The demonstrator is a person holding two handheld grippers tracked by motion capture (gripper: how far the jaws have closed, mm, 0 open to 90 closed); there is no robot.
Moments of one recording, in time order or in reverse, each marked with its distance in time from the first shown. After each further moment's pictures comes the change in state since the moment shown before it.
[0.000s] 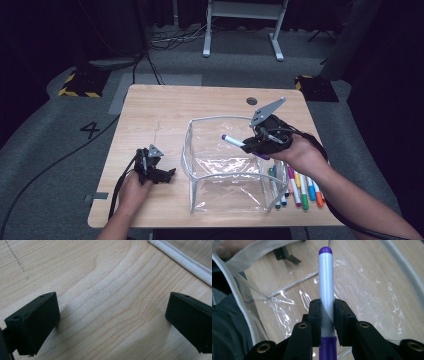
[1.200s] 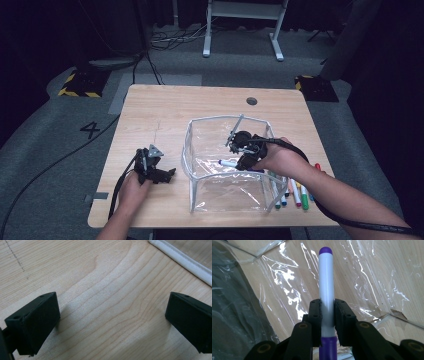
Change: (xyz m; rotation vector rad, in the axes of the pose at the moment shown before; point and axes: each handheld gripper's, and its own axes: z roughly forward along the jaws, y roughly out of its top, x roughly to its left) left arm 0.000 0.000 0.000 -0.002 0.000 -0.003; right arm 0.008 0.007 0.075 0.406 0.050 -0.010
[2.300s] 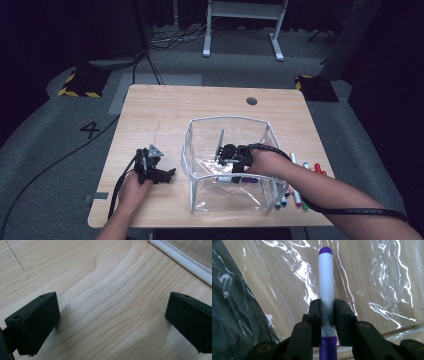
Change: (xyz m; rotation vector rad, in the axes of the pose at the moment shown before) left arm 0.000 0.000 0.000 0.001 0.002 0.003; right arm 0.000 0.017 0.065 0.212 0.082 -0.057
